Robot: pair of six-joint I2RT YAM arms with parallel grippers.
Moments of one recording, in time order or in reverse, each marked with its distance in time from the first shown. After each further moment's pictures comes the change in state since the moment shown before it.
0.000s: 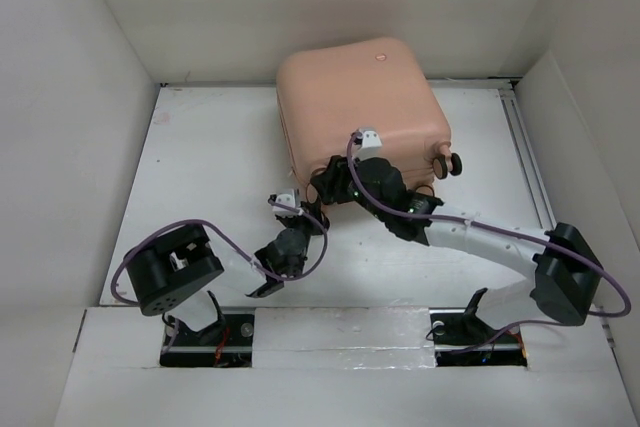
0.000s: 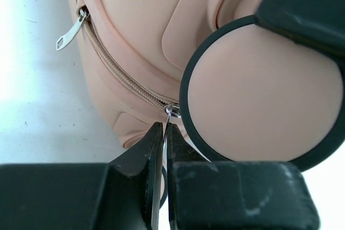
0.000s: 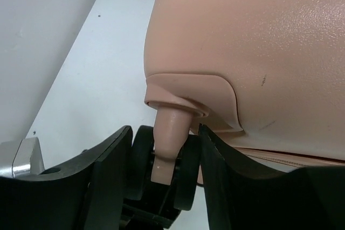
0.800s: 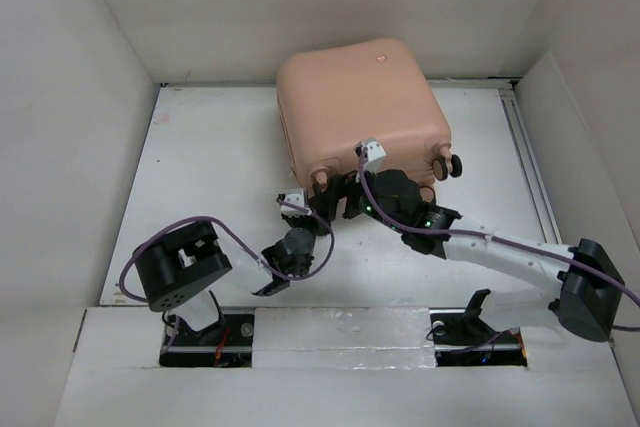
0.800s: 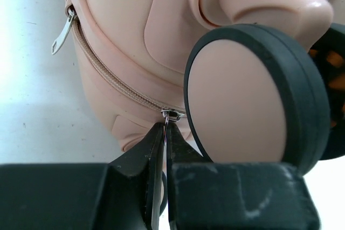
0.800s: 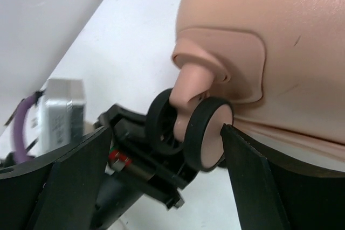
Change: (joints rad) left arm -0.024 0.047 0.047 -0.026 -0.027 0.039; right arm 0.029 -0.164 -0.129 0.026 -0.175 -0.083
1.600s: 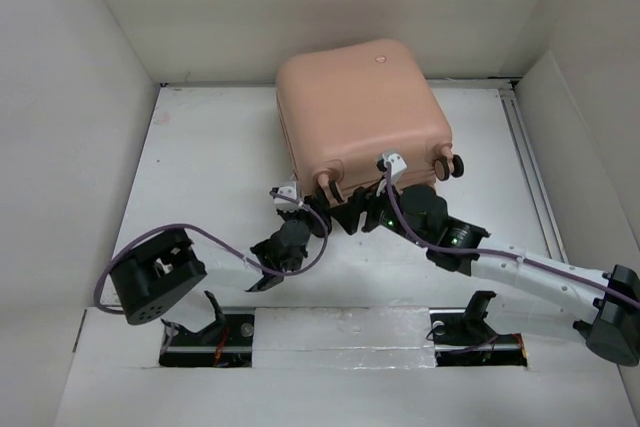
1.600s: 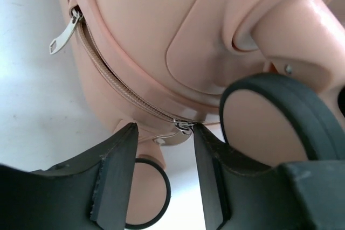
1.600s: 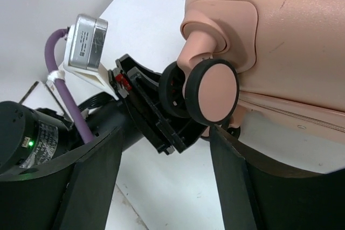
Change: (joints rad) left arm 0.062 -0.156 0.011 -0.271 0.124 -0.147; right arm 0.010 -0.196 -0.119 -0.036 0.006 -0.031
